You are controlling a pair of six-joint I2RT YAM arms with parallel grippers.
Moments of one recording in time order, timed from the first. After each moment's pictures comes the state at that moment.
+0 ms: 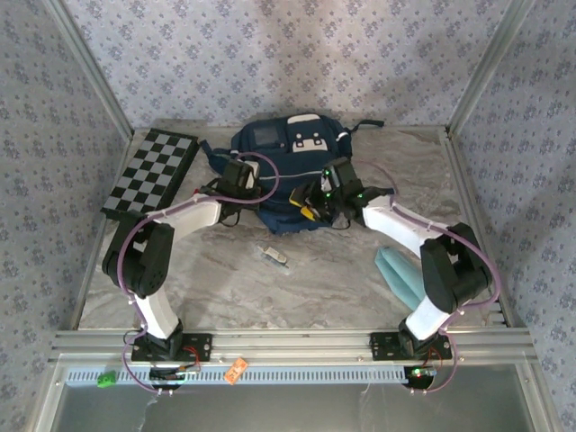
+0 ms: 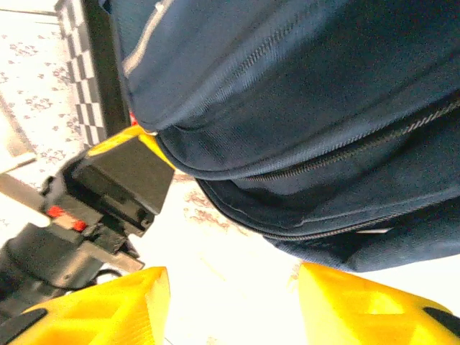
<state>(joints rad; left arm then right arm) -0.49 1.75 1.10 -0.15 -0.04 -0.26 0.53 1.63 1.09 -0.20 -0.40 1.12</state>
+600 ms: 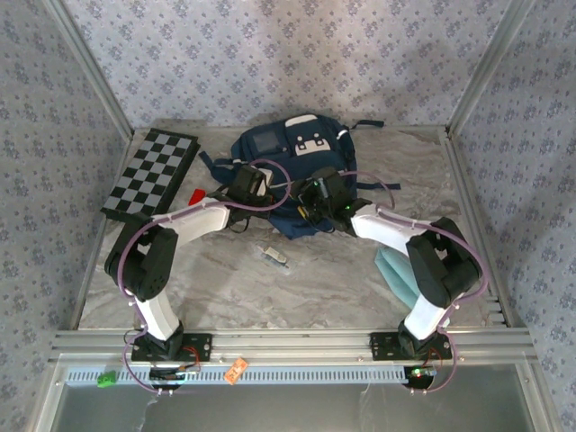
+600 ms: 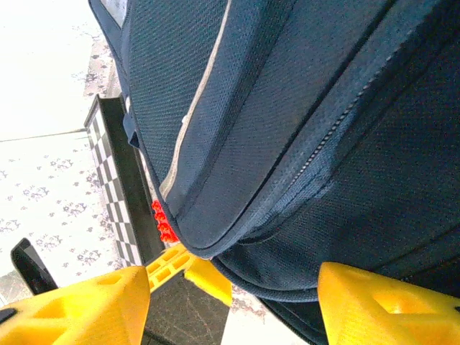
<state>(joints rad) -0.58 1.74 1.10 -0.19 -0.03 -0.26 0.61 1.68 1.03 0.05 -0.12 1.40</state>
